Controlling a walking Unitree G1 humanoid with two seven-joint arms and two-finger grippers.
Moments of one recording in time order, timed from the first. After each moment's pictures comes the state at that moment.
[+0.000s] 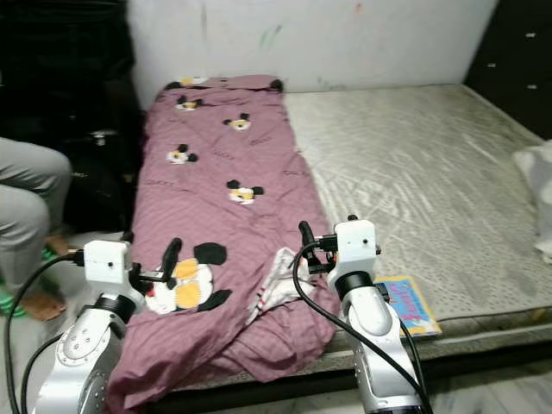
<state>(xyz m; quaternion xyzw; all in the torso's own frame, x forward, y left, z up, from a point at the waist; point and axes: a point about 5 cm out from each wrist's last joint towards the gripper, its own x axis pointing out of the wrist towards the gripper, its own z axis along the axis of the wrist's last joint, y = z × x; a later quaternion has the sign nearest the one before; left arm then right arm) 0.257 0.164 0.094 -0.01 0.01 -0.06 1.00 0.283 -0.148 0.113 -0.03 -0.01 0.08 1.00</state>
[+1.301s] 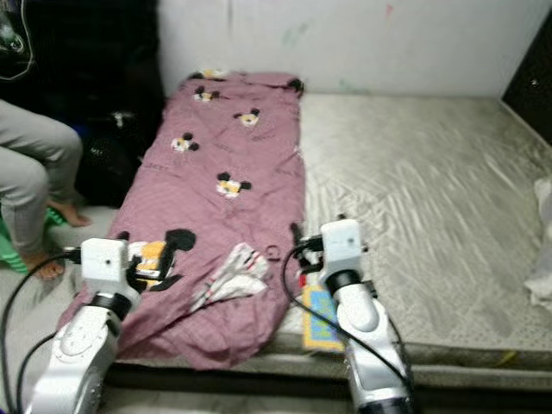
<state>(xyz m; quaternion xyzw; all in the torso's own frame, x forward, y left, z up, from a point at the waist) 0.261 0.168 0.094 0.00 0.01 -0.06 1.00 0.290 -0.135 0.109 -0.05 -0.01 0.09 0.99</state>
